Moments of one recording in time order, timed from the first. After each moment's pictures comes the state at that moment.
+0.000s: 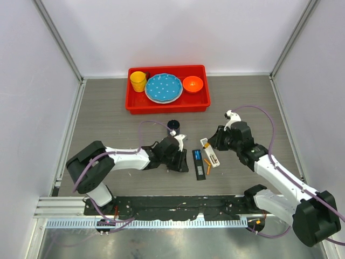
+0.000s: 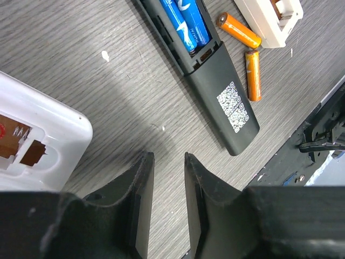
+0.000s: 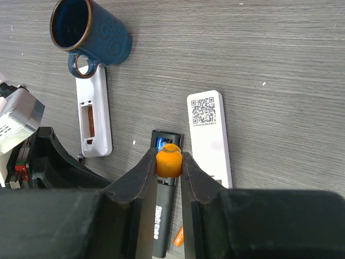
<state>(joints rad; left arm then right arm) -0.95 1.62 0.73 0.08 0.20 -0.65 0.40 0.96 0.54 -0.17 -0.14 0.45</state>
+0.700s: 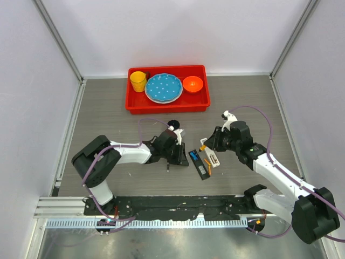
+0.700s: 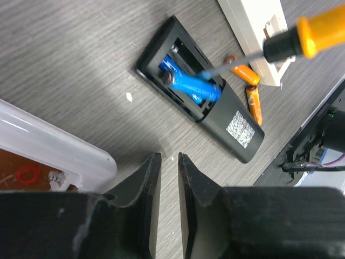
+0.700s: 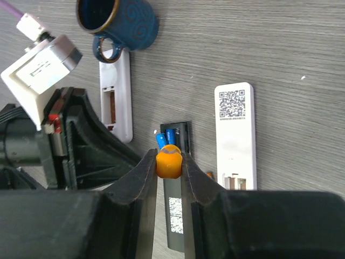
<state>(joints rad) -0.87 1.70 0.77 0.13 0.29 -0.69 0.40 1.01 0.54 -0.14 -0.25 0.46</state>
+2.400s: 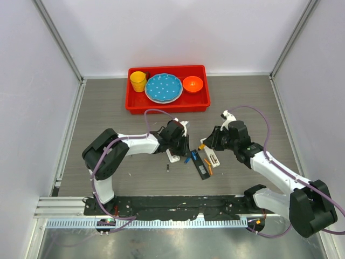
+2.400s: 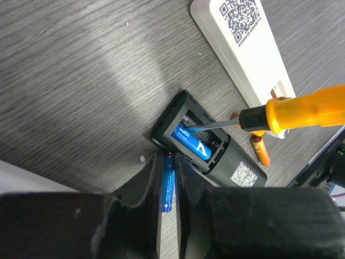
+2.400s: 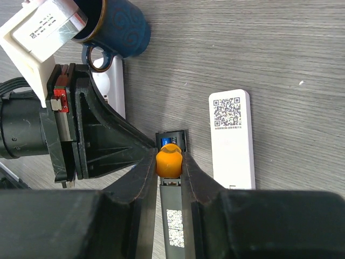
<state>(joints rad) -0.83 1.84 1.00 -0.02 0.24 -0.65 0.40 1.07 0.53 -0.06 -0.25 0.50</state>
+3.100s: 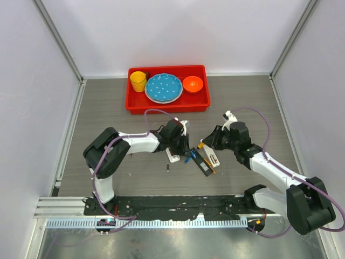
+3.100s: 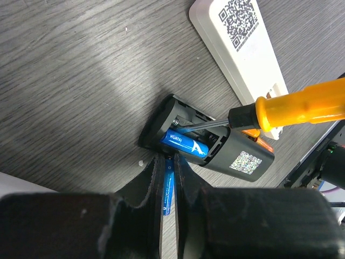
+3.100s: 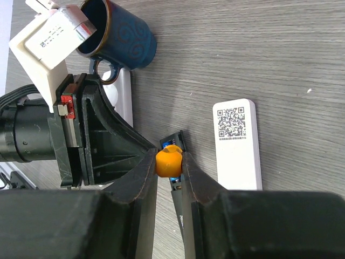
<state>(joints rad) -0.82 1.86 1.01 -0.01 0.29 -0.66 0.38 1.10 0.47 0.08 -0.30 0.56</state>
